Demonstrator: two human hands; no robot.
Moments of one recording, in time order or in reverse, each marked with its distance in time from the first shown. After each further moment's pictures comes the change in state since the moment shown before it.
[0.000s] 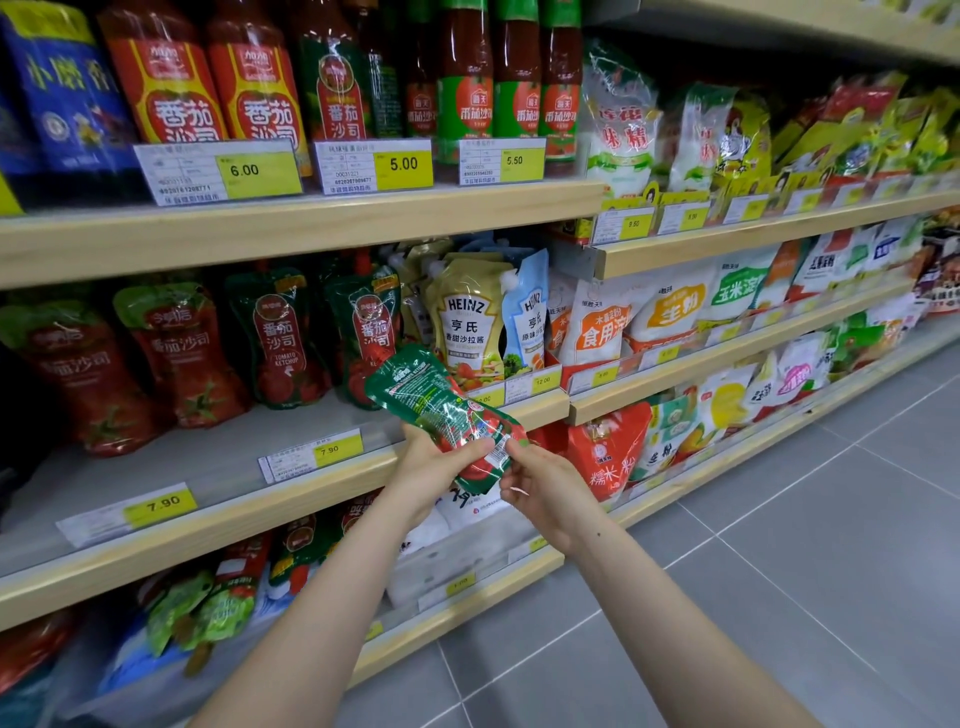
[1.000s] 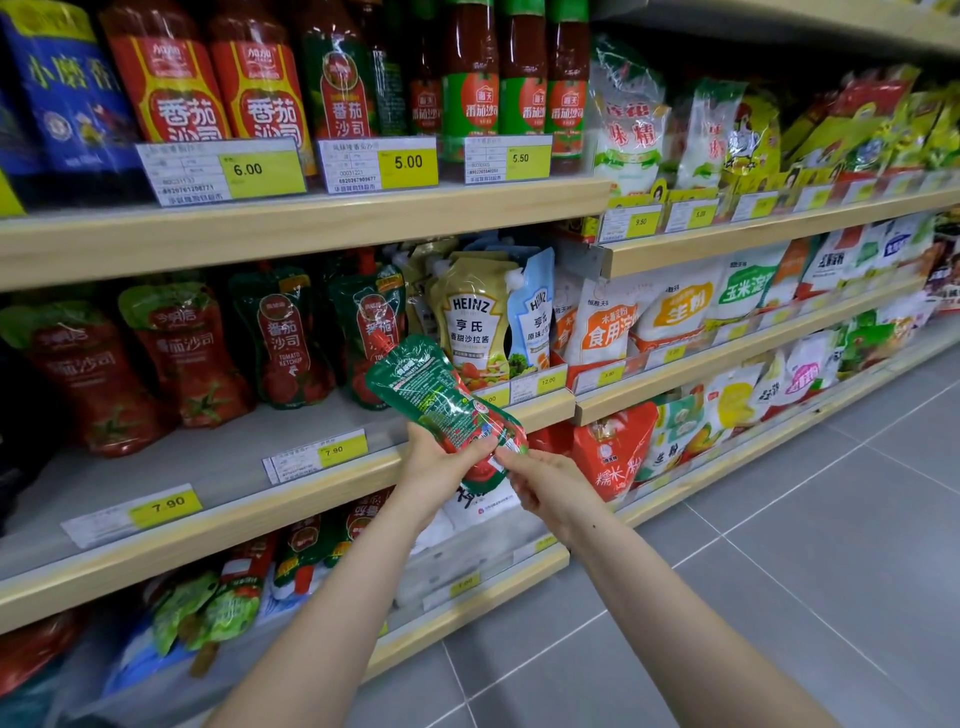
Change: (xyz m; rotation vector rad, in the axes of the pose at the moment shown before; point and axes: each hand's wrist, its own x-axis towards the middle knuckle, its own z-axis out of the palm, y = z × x) left_hand -0.004 0.001 0.003 0.105 0.099 0.054; right_hand 0.004 -0.001 0.001 -0.304 0.024 -0.003
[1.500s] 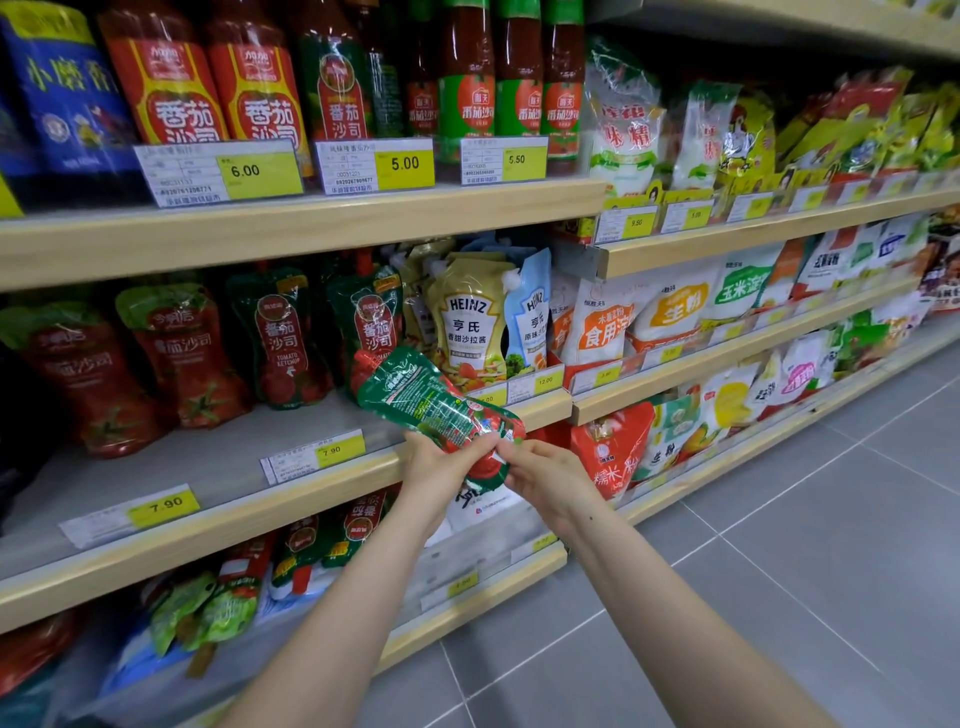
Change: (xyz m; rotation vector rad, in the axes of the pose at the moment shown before) left_hand -0.007 0.002 0.010 -0.101 0.058 -0.059; right_hand 0.008 0.002 -0.002 0.190 -0.014 -0.050
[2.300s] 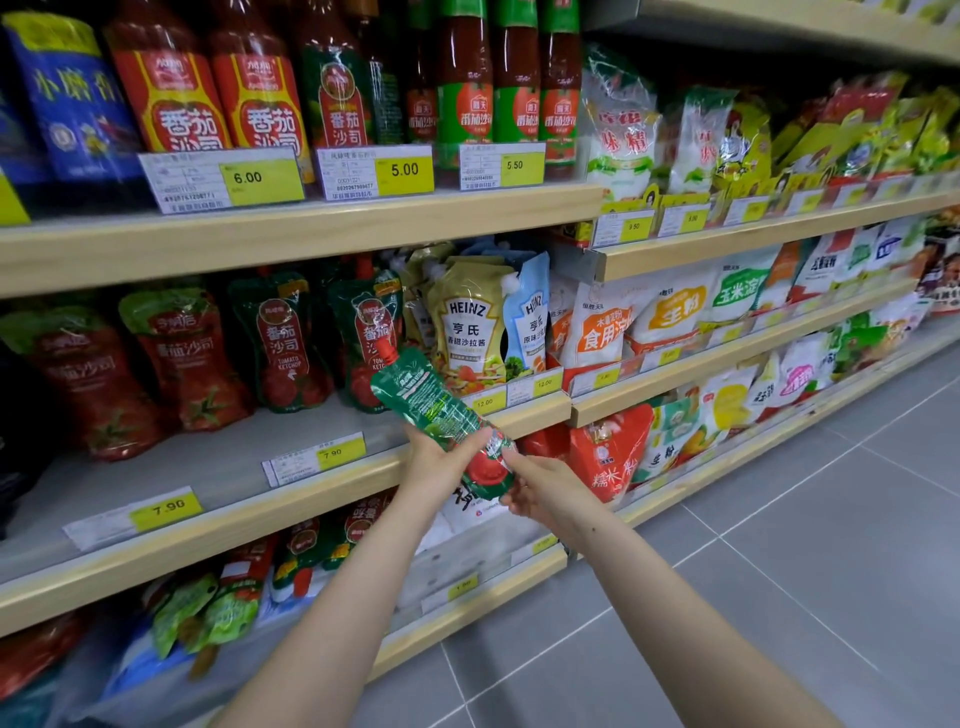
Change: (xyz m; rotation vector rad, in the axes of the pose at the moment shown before) left_hand 0.002 0.004 -0.003 0.137 -0.011 0.033; right_hand 0.005 0.005 -0.006 -0.205 -0.053 0.101
